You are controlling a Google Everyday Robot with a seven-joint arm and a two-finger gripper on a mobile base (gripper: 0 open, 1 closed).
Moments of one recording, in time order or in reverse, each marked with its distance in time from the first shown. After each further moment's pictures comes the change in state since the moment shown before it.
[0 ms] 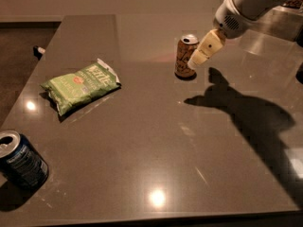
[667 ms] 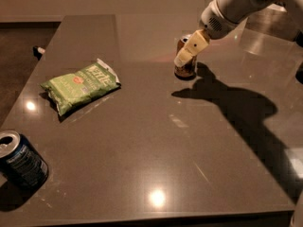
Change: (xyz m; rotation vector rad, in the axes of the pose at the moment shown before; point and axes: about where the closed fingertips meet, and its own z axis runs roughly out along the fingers) arm -0.030 -0.003 0.035 -0.038 -0.063 0.011
